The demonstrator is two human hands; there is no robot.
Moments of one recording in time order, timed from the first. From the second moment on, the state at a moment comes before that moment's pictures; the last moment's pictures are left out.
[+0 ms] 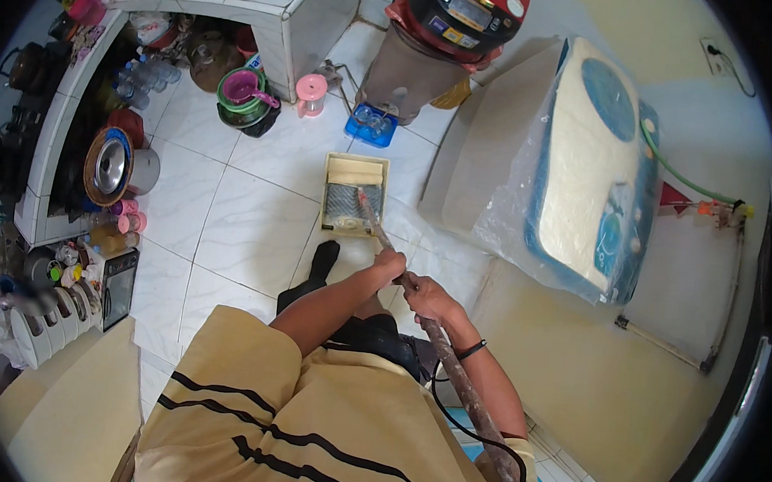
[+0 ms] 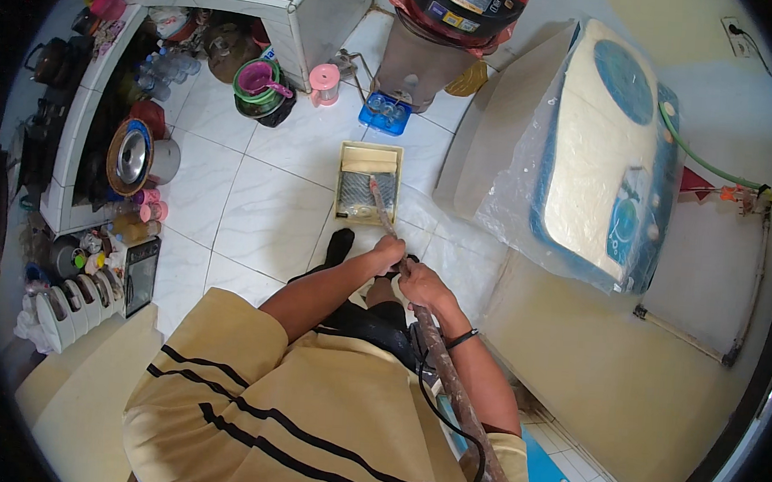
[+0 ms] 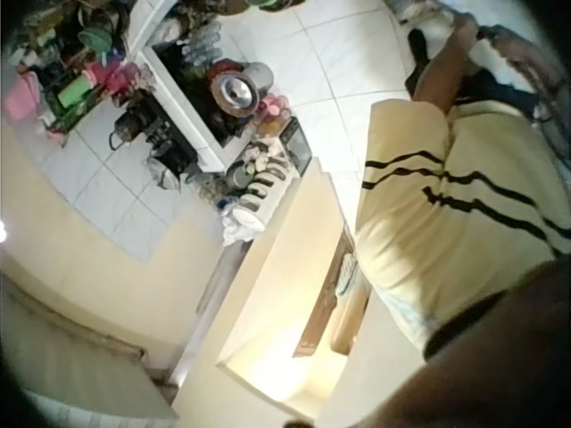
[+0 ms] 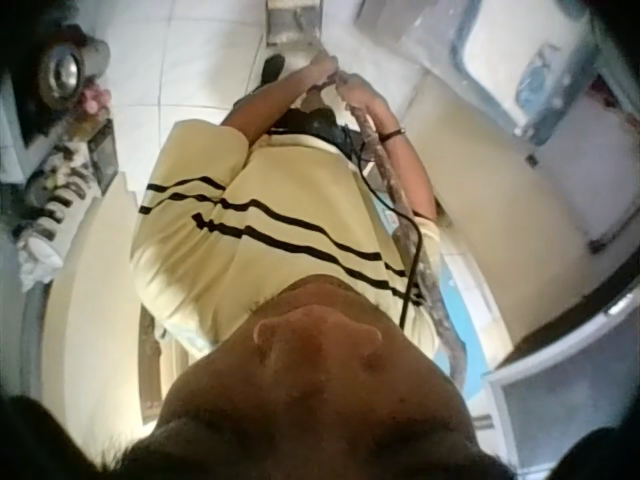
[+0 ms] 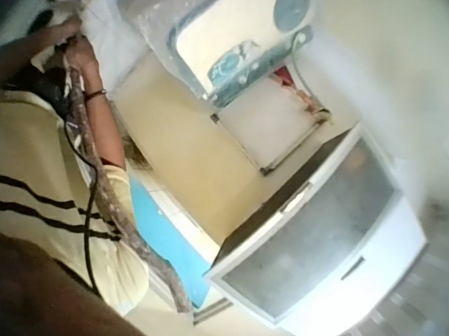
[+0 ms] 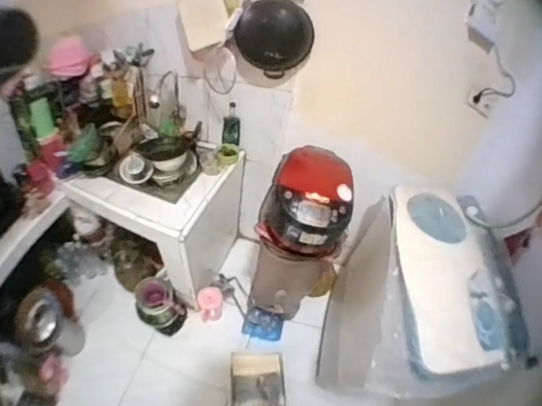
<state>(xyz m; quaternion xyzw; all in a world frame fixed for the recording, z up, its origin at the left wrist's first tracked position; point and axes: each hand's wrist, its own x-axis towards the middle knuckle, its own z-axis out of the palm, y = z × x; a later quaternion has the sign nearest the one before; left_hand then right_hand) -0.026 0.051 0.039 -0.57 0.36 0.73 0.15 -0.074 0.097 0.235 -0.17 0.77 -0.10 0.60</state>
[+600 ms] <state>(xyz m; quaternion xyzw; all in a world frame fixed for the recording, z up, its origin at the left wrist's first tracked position) 0.013 0.059 0.063 -0.46 0.38 0.78 0.19 -0.043 0.124 0.241 -0.24 0.77 -0.09 0.58</state>
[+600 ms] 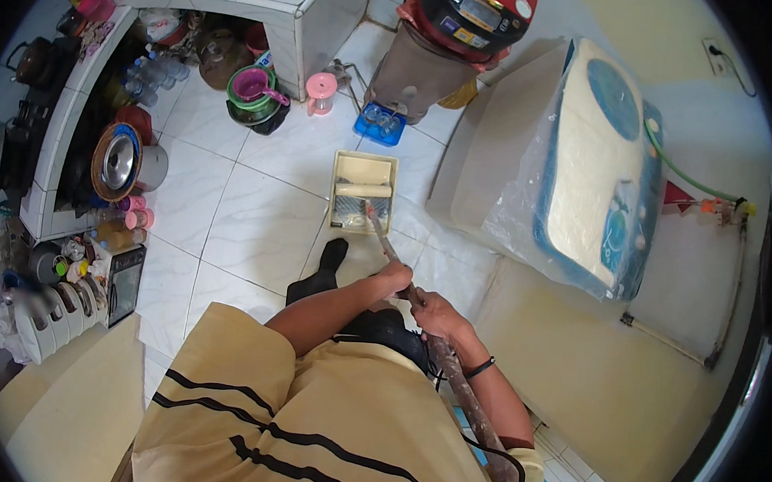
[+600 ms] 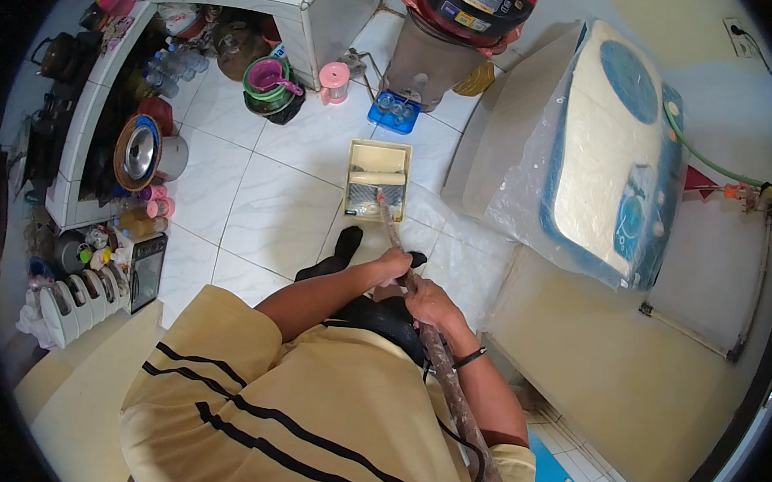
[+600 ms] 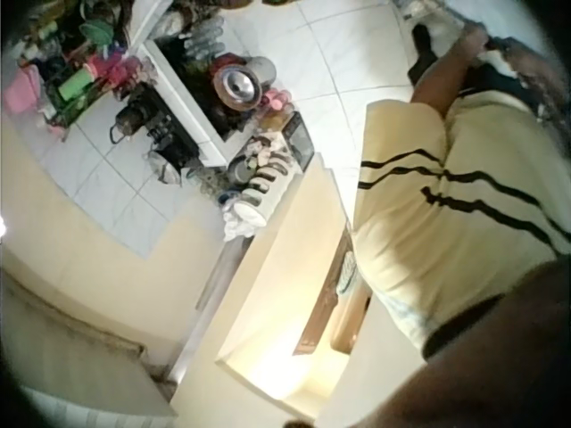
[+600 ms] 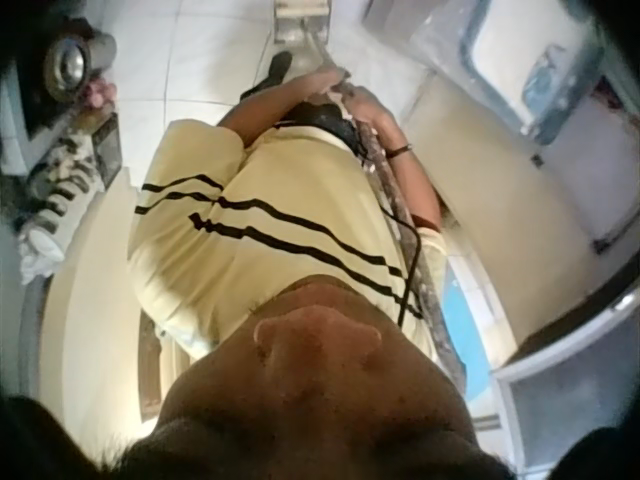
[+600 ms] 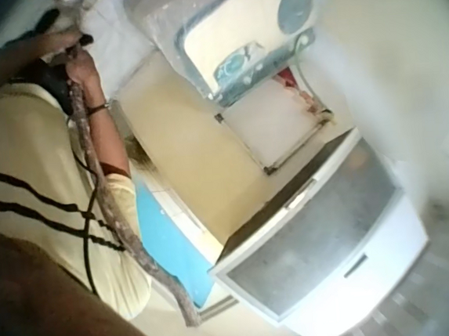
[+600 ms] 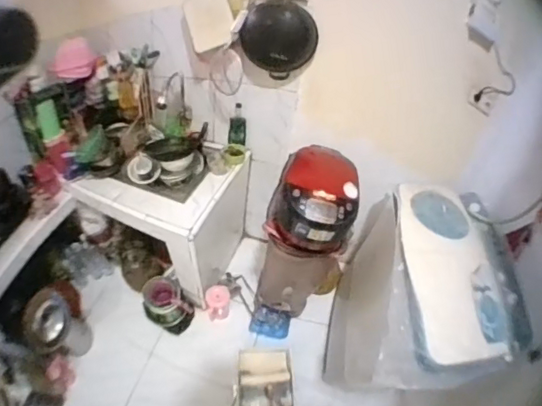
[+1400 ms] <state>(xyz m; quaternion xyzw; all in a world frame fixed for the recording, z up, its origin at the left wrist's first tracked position) 0.000 0.033 0.035 -0.43 0.56 0.68 0.22 -0.046 0.105 0.219 -0.13 0.78 -0.13 0.59</state>
